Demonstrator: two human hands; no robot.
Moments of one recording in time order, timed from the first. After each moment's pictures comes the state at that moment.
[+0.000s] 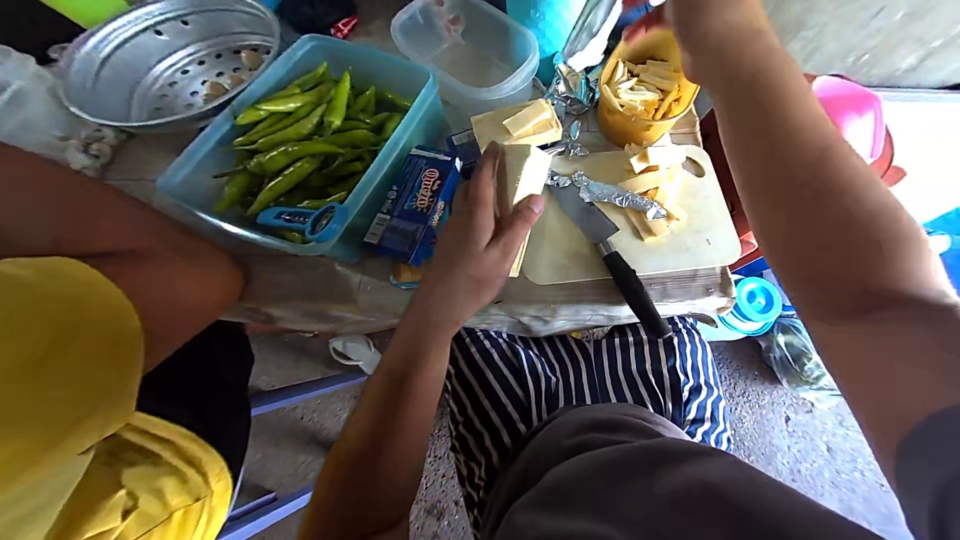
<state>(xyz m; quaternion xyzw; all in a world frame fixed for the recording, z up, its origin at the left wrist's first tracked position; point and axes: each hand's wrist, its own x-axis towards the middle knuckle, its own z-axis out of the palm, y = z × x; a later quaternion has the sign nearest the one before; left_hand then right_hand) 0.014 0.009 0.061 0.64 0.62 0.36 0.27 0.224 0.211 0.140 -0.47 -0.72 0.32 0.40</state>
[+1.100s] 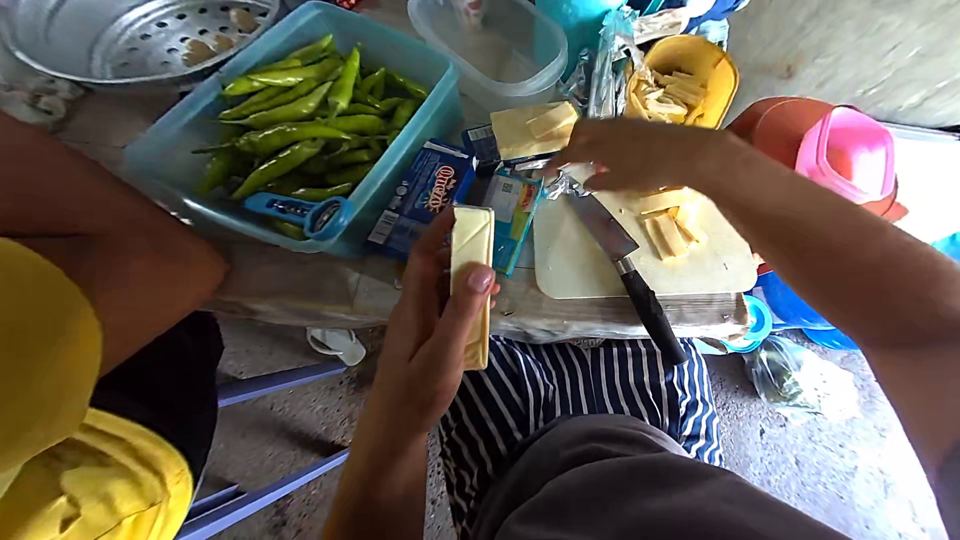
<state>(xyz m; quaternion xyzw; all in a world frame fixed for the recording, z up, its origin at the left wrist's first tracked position) -0.006 -0.062 0.050 0.51 0.58 0.52 0.37 0.183 0.183 0.098 -0.24 -0.95 0.17 -0.06</state>
